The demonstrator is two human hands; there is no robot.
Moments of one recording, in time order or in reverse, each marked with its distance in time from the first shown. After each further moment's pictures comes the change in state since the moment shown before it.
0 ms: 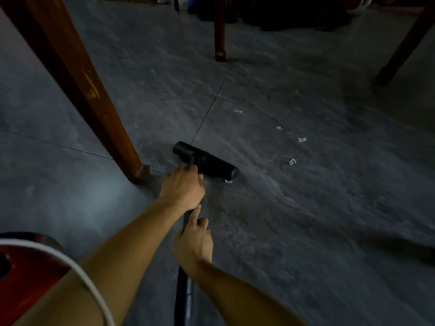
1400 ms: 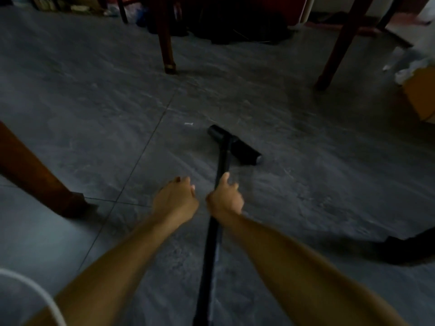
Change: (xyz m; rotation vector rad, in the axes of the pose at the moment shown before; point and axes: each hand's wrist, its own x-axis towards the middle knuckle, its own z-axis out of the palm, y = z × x) left_hand 0.034 0.109 0.032 -0.108 0.027 0.076; right_hand 0.111 0.112 -0.164 -0.027 0.324 0.253
